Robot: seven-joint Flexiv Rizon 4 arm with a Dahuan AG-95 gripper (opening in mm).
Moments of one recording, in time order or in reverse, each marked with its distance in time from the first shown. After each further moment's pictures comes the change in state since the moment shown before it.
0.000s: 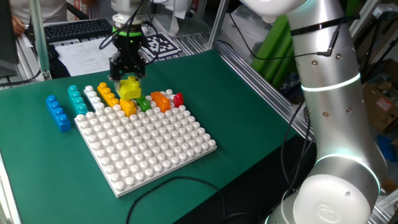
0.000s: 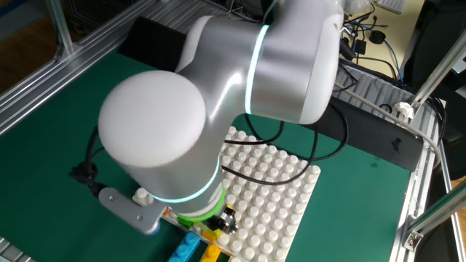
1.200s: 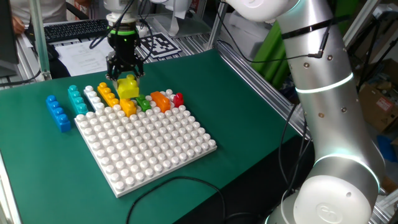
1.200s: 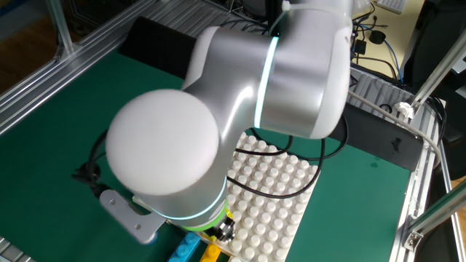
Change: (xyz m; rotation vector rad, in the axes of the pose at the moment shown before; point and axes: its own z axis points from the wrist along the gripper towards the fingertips) arm -0.007 -0.021 0.003 0.060 -0.005 0.112
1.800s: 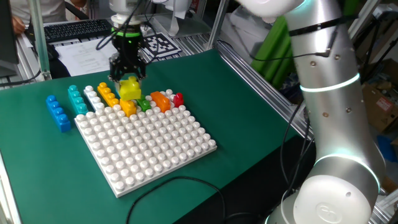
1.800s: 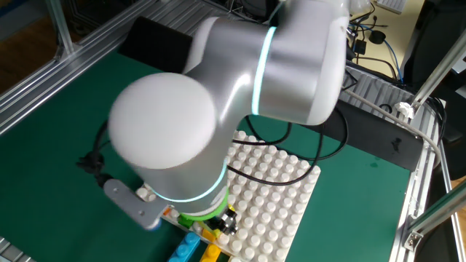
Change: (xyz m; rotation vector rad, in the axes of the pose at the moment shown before) arm 0.007 -0.002 0.004 -0.034 -0.015 -0.033
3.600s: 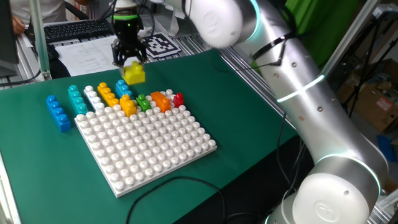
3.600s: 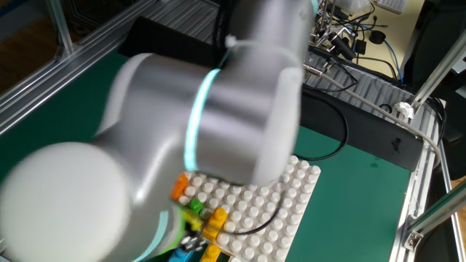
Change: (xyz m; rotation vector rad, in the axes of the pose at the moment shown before) arm -0.044 -0.031 -0.025 0.078 0.121 -0.059
